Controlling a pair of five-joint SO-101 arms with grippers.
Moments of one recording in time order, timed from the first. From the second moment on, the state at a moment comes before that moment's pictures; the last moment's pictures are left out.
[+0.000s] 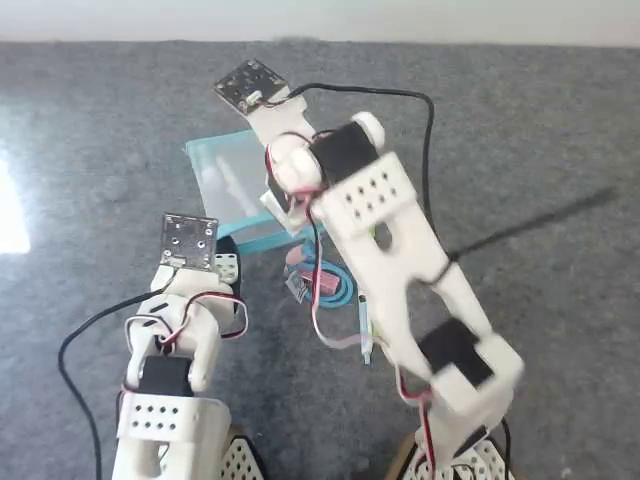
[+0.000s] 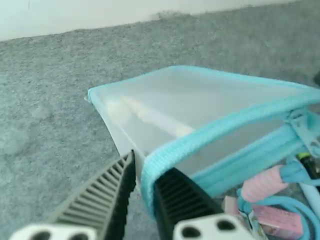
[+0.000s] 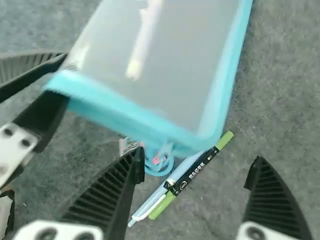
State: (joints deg) left arm -2.3 -79.2 87.3 34.5 1.2; right arm -39.8 8.7 -35.2 100.7 8.8
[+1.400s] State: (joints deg) left arm -2.3 -79.2 87.3 34.5 1.2; right arm -26.7 -4.0 45.6 55.4 -0.7
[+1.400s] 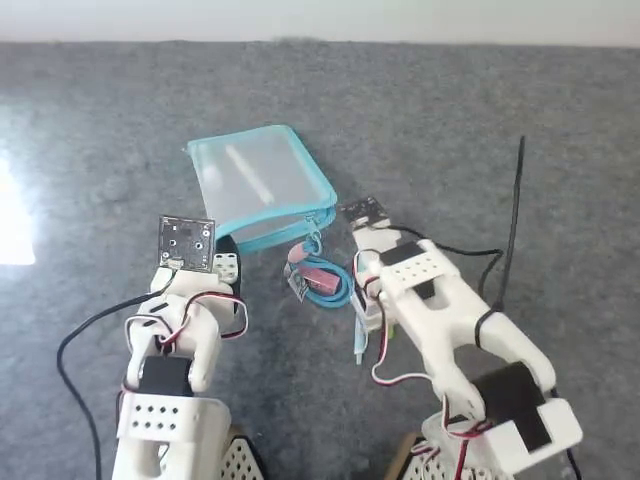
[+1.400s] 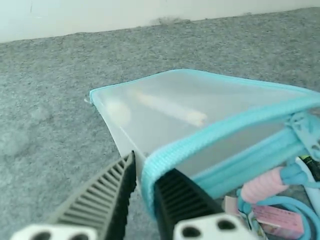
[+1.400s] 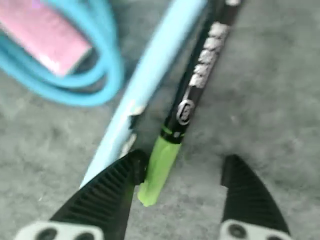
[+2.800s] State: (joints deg) left arm -2.3 -79.2 87.9 34.4 1.2; right arm -41.1 -11.6 8.5 100.6 16.3
